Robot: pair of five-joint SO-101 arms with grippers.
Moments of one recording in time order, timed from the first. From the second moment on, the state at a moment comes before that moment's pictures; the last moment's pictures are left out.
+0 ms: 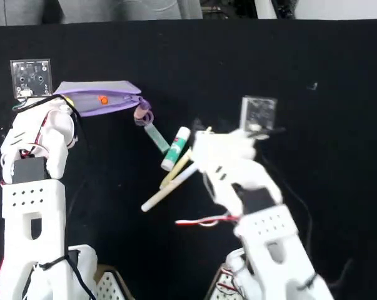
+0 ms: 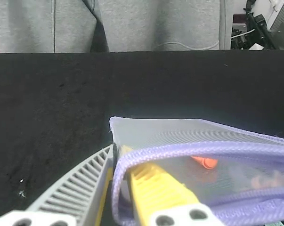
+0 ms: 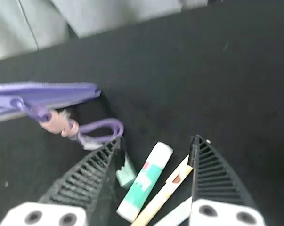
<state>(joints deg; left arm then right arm) -14.4 -45.4 44.8 34.4 -6.8 -17.9 -52.9 66.9 25.8 -23.8</state>
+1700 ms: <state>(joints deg) -13.5 -45.4 44.8 34.3 -6.8 -10.8 23.4 9.5 53.9 -37.8</state>
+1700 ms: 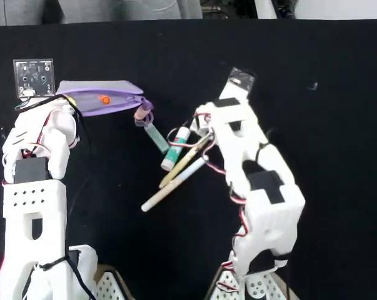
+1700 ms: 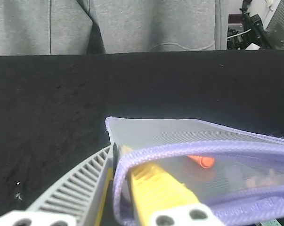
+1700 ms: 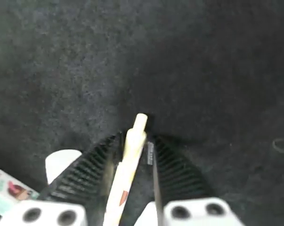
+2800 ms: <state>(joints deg) -13.5 -45.4 44.8 34.3 -6.8 -9.7 -2.9 -4.2 67.6 -23.1</state>
